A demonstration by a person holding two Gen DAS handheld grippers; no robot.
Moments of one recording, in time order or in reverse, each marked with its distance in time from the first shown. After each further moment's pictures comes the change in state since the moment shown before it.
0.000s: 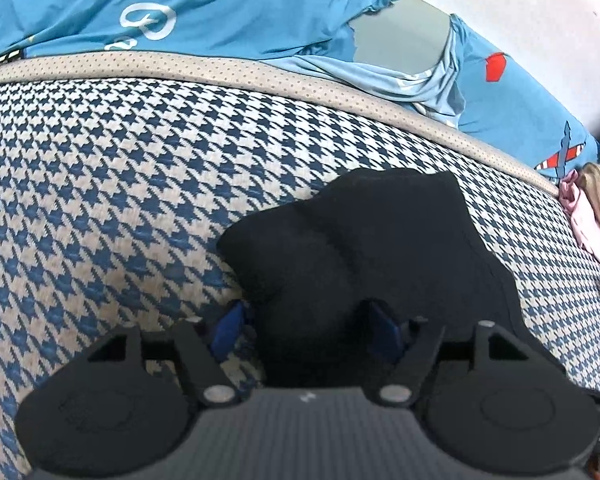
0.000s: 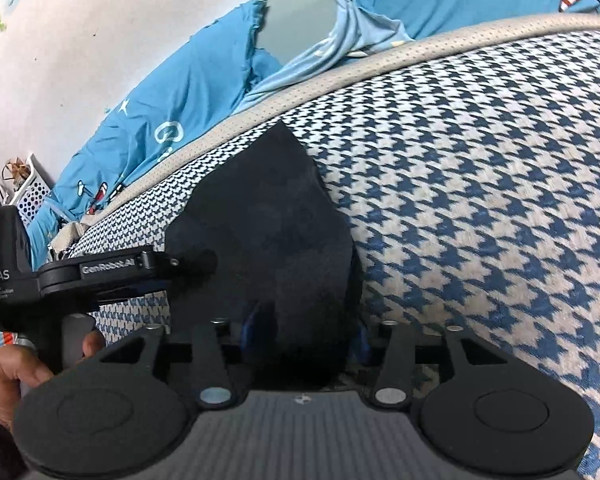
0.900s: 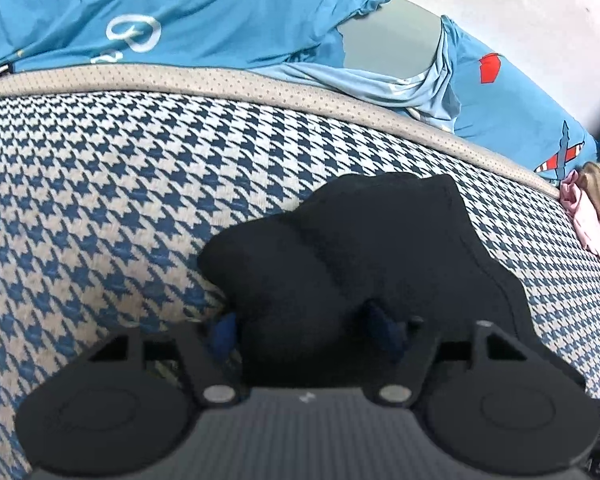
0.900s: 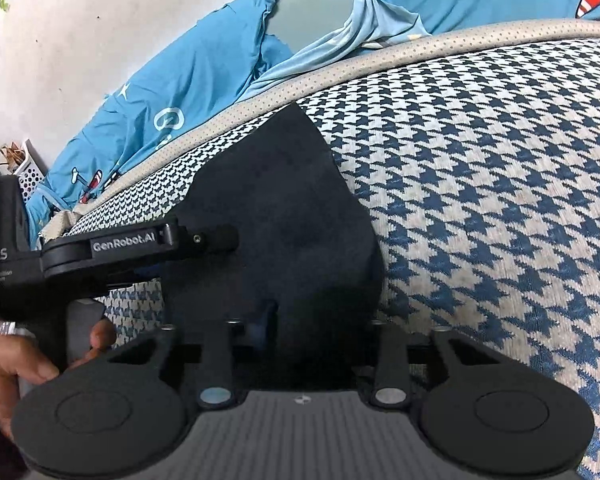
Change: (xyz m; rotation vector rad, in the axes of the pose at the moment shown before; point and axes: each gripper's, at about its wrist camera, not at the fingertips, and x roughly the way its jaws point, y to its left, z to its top) left arm 0.012 -0.009 -0.001 0.041 -0.061 0.003; right arm 0.023 0.018 -0.006 -0.052 -0.018 -0.024
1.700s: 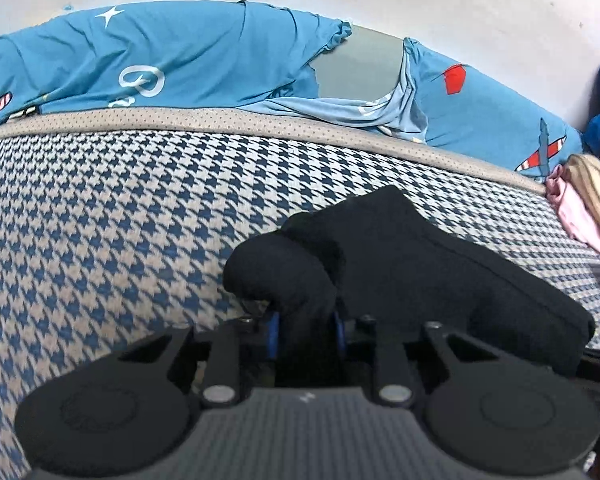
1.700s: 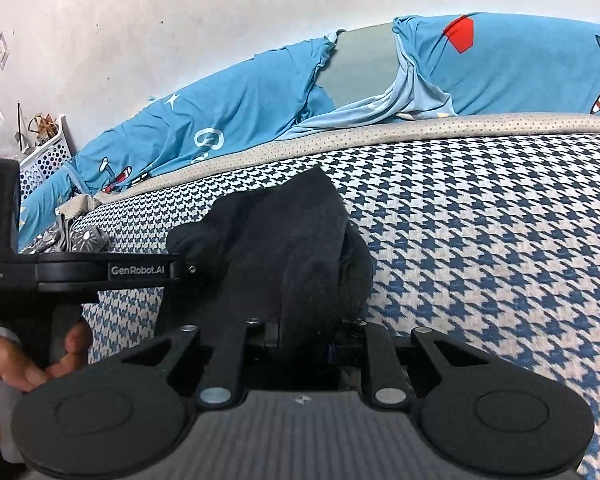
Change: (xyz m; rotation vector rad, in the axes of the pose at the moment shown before) left arm -0.060 -0.035 -0.028 0.054 -0.084 0.046; right arm -0.055 0.017 -0.011 -0.201 -0.119 -0.002
